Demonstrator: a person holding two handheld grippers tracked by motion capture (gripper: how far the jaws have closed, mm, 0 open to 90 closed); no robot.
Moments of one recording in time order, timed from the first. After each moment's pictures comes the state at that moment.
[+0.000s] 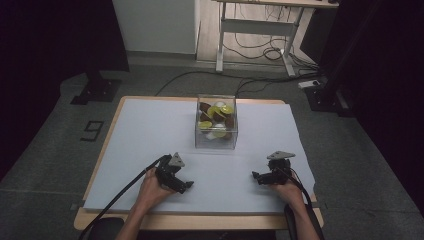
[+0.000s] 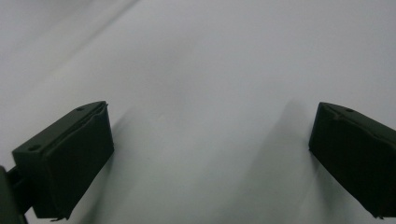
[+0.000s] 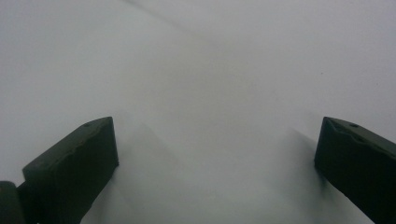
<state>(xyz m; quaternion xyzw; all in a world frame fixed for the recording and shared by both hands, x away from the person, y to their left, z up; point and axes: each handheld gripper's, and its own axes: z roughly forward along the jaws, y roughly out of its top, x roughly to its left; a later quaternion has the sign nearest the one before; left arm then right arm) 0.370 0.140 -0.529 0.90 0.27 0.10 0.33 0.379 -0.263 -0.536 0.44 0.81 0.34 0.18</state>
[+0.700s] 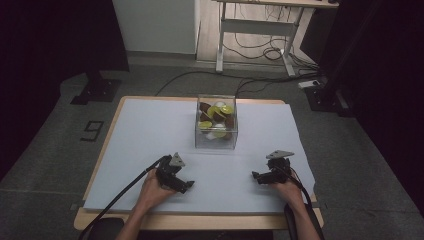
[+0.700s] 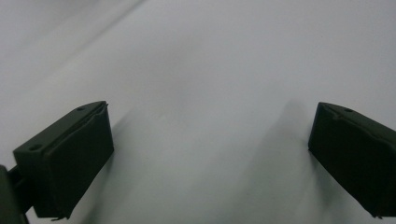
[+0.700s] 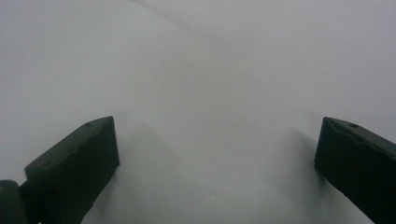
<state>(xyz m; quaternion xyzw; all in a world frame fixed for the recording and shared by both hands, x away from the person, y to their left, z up) 0.367 0.137 -0.528 0.89 0.29 0.11 0.33 0.381 -0.262 -0.533 0.44 0.82 0.33 0.17</state>
